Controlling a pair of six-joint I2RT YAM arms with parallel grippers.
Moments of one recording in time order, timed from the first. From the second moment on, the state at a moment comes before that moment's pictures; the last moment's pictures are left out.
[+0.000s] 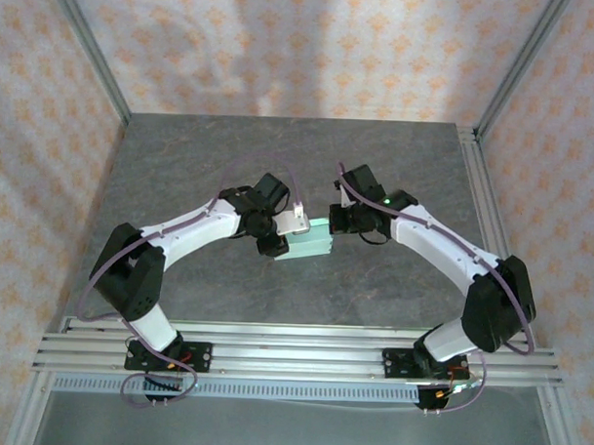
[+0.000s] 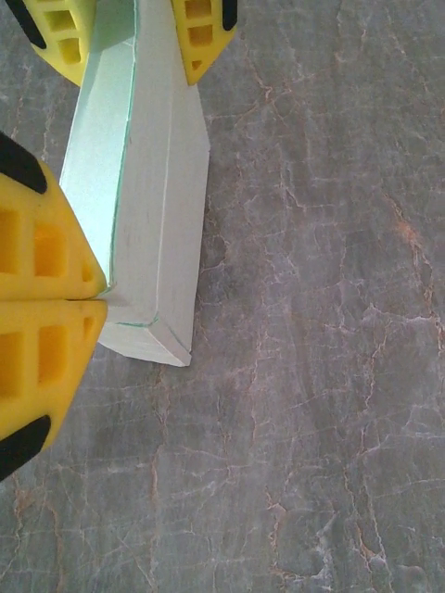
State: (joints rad) left arm -0.58 1.65 1.18 -0.72 0.17 0.56; right arm 0.59 1.47 1.16 -0.68 -0.09 0.43
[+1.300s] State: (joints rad) left arm -0.58 1.69 1.20 -0.74 0.16 0.48; right arm 0.65 1.39 0.98 -0.45 0.07 0.47
